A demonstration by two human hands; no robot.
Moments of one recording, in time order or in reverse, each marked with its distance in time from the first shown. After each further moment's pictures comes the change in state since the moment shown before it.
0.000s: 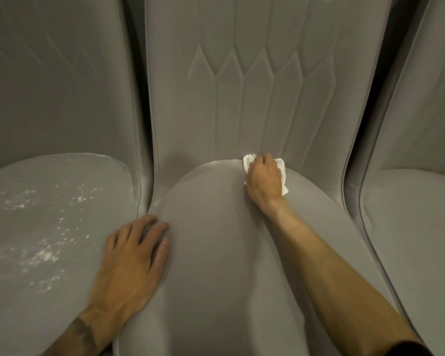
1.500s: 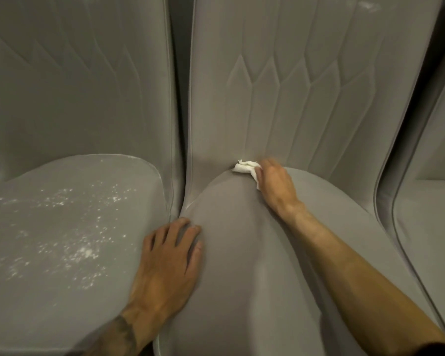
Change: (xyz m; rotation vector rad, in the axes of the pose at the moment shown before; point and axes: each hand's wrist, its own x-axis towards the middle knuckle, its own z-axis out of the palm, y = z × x) left_hand 0.002 -0.002 0.000 0.012 -0.051 -0.038; right_hand 0.004 -0.044 -0.003 0.276 0.033 -0.051
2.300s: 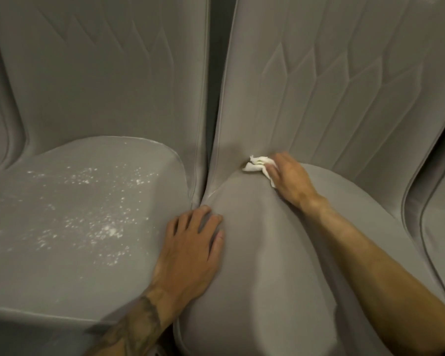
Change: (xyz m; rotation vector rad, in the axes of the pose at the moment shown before) left_hand -0.001 -0.004 0.004 -0.015 0.064 0.048; right_hand 0.001 -0.011 -0.003 0.085 -0.157 -0.159
